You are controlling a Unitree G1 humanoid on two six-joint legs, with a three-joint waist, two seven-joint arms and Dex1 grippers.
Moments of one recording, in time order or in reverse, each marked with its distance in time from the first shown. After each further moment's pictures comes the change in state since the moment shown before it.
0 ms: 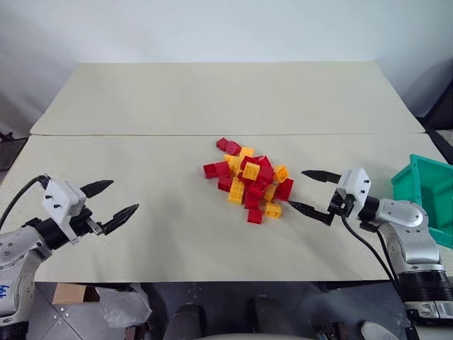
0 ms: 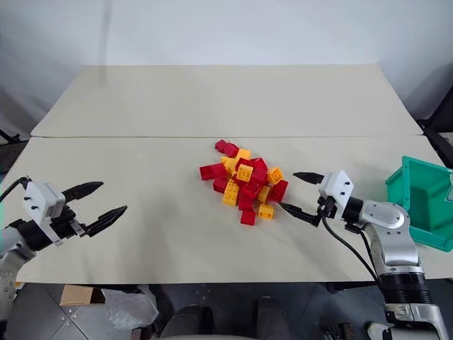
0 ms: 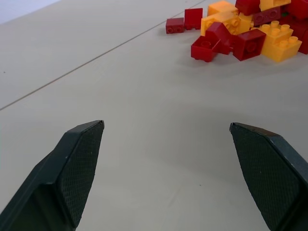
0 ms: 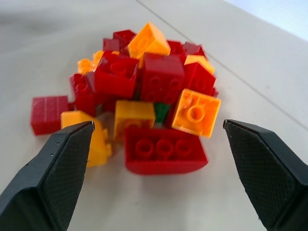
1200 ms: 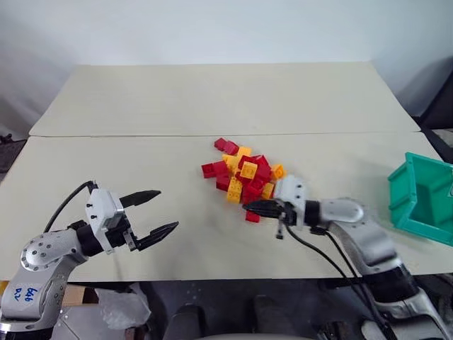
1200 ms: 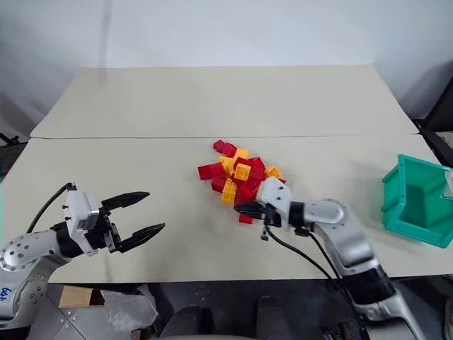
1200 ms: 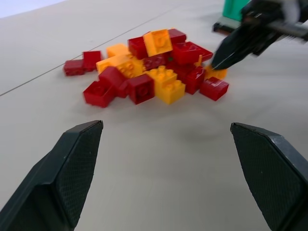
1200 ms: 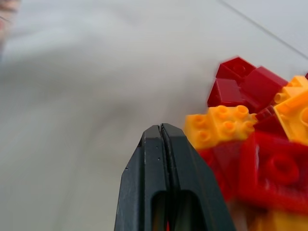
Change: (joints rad) left arm 0.002 -0.050 -0.159 -0.192 -0.104 0.071 -0.040; right arm -0.160 0.167 0.332 -0.225 -0.116 0.409 -0.183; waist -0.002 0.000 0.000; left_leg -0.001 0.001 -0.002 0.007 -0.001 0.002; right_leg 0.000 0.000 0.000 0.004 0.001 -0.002
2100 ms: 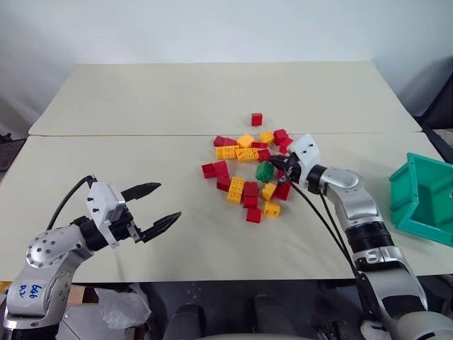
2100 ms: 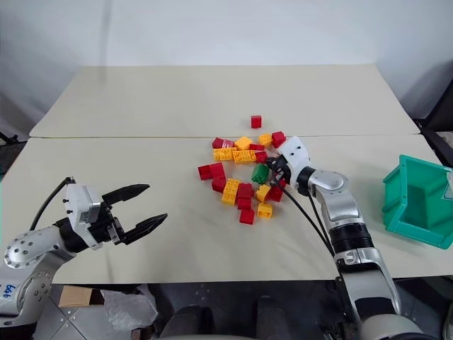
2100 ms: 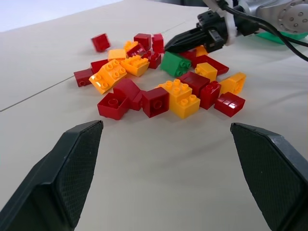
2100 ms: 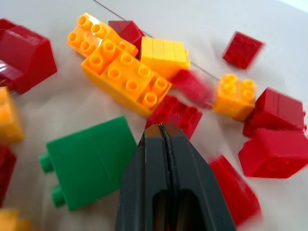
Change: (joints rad) left arm -0.046 -0.027 -0.014 -0.019 -0.004 0.025 0.055; right arm -0.208 0.027 -0.186 0.502 -0.077 -0.205 -0.118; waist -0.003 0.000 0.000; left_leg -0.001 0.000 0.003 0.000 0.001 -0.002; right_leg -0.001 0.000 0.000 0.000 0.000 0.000
